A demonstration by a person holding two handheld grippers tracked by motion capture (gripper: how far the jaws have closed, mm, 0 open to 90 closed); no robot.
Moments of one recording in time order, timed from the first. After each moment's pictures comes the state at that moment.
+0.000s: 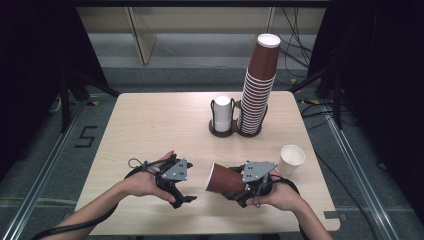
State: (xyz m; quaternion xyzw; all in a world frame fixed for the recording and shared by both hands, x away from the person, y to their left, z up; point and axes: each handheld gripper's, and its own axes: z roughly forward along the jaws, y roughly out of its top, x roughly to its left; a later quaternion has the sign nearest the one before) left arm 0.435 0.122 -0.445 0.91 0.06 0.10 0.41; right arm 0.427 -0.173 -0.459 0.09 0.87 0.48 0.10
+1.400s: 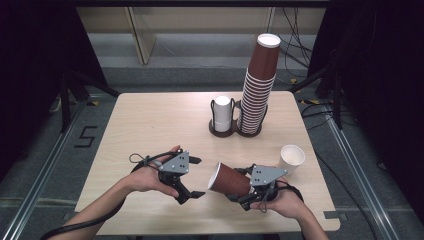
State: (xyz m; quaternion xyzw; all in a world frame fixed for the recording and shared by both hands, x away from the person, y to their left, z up) left arm 0.438 0.106 -0.424 0.87 0.05 0.06 0.49; right arm 0.412 -0.183 -0.462 0.11 0.84 0.52 0.12
